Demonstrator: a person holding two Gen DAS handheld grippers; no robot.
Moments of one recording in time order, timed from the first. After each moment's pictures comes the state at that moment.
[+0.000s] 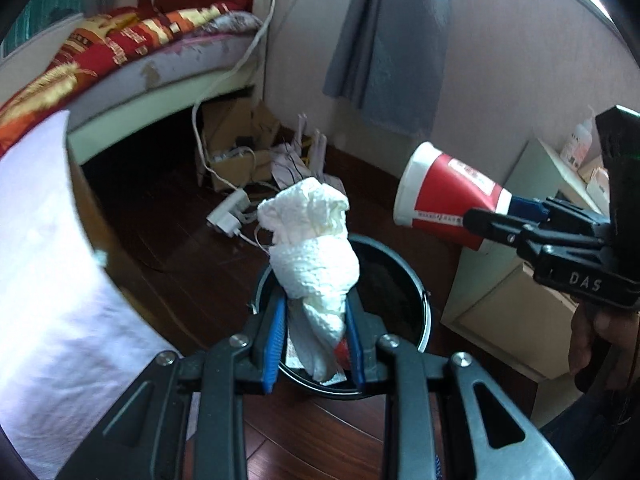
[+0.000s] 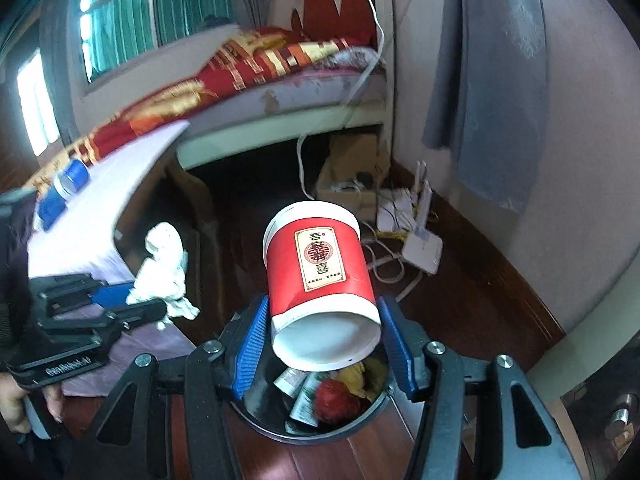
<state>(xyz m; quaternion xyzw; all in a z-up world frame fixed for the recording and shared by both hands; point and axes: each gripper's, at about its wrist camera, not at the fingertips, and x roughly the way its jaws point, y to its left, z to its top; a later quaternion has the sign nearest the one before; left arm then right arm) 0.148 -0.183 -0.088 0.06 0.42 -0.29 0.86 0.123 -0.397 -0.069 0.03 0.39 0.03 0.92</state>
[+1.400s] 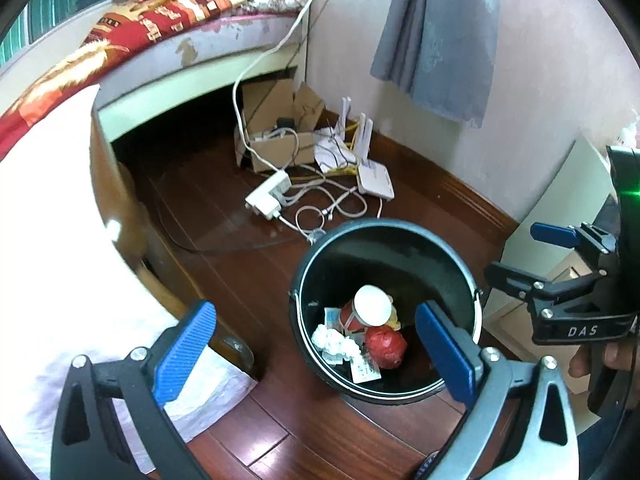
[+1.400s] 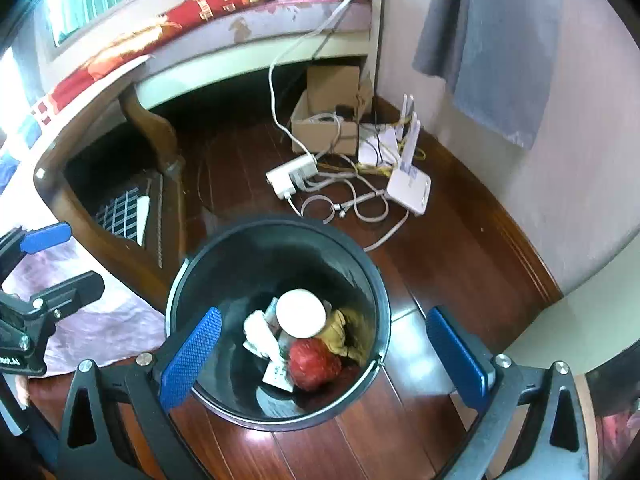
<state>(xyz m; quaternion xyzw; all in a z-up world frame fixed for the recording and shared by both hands) 0.163 -0.169 -0.103 0.07 0.43 -0.21 0.87 0.153 -0.394 -0.118 0.01 0.46 0.00 0.89</state>
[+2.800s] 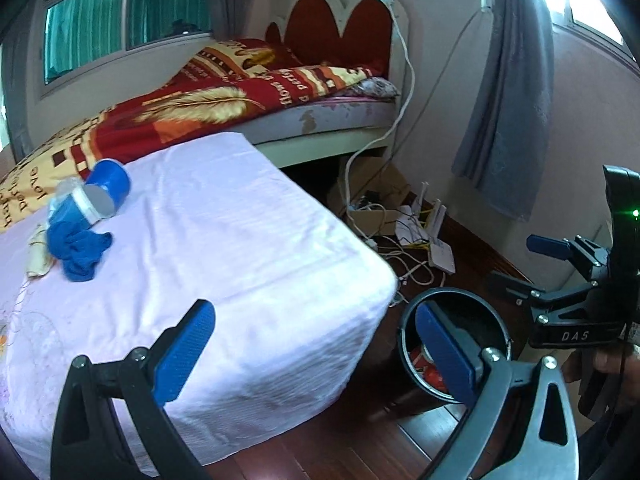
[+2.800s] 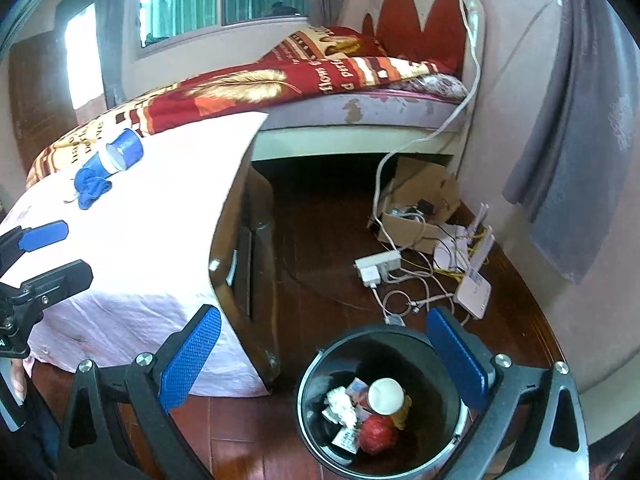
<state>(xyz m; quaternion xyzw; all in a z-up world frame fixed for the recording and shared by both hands) 0.126 -0.029 -0.022 0.01 0.33 -0.10 0.94 0.164 -0.253 -0.028 -0.05 0.36 0.12 0.92</state>
